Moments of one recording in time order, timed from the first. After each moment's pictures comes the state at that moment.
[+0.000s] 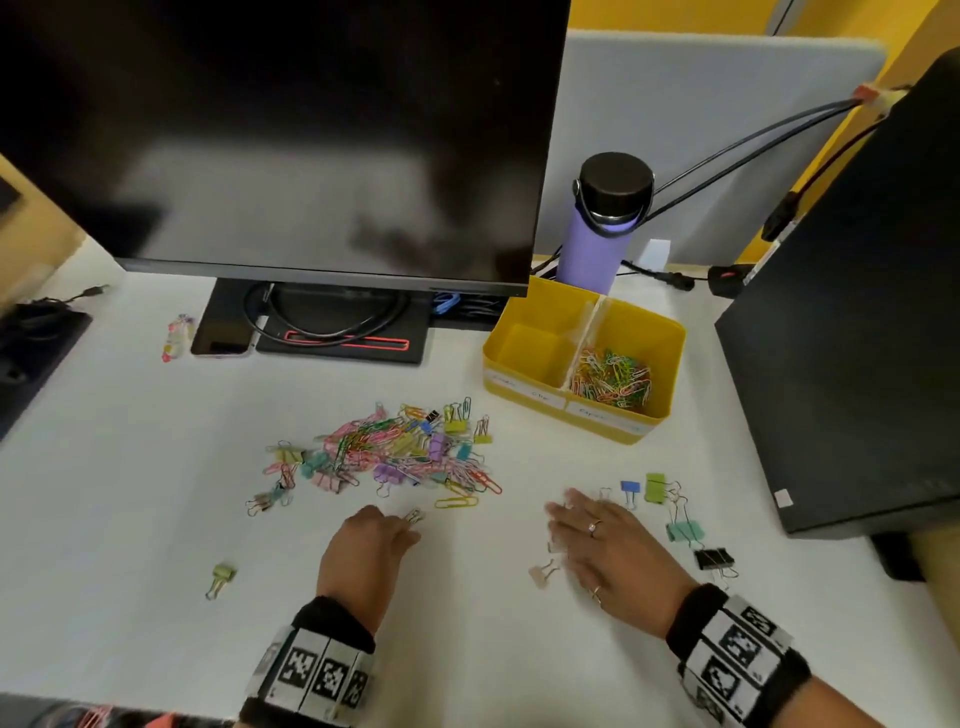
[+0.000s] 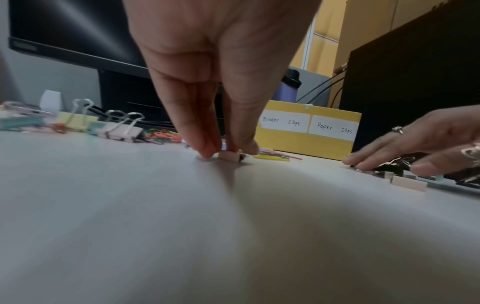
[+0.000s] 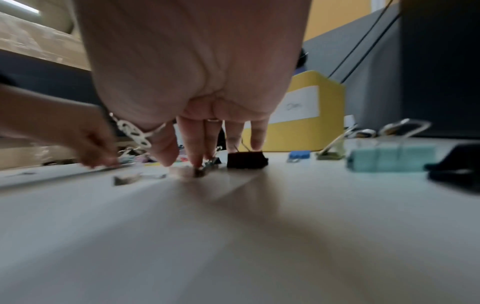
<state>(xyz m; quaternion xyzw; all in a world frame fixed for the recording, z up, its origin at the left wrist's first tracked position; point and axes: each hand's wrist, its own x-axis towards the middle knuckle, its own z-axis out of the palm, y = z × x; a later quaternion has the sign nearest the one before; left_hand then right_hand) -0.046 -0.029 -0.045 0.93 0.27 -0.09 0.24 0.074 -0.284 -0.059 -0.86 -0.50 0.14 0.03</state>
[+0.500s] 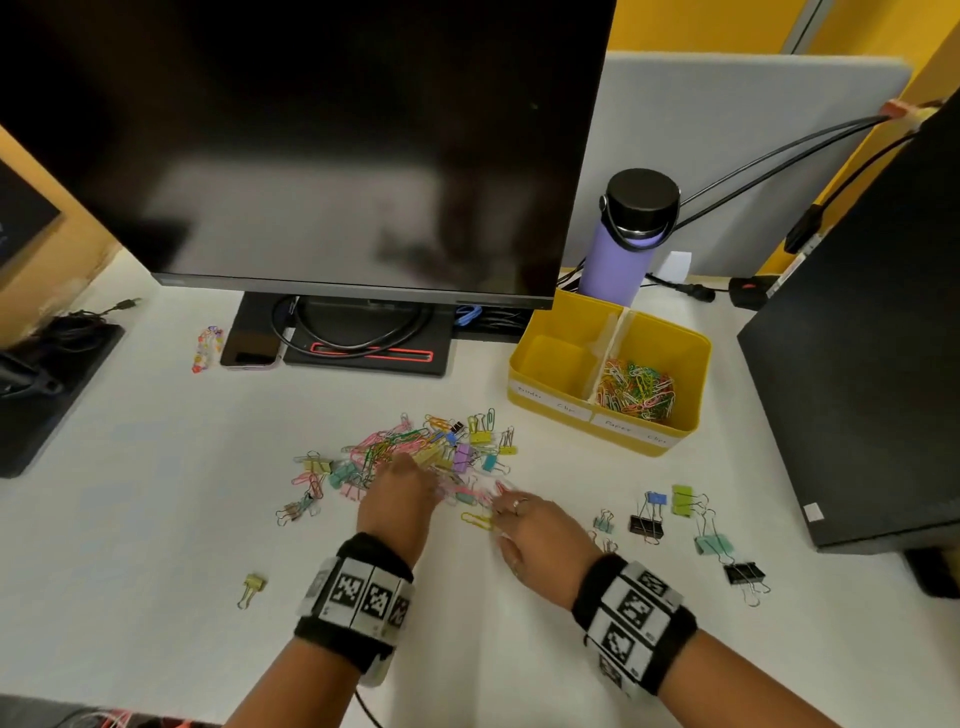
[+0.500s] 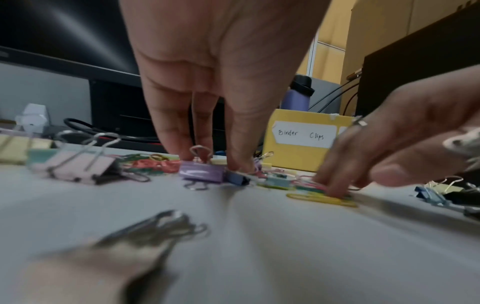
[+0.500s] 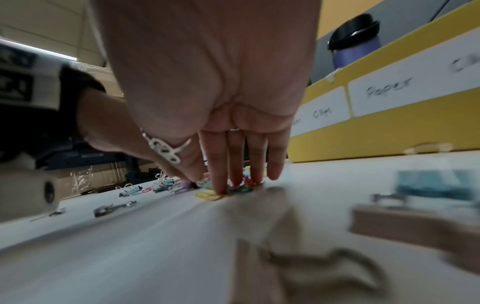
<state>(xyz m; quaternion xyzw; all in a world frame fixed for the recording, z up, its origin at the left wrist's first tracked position) 0.001 -0.002 -0.042 0.95 0.22 -0.06 0.20 0.062 -0.179 -0.055 -0.84 -0.48 0.22 0.11</state>
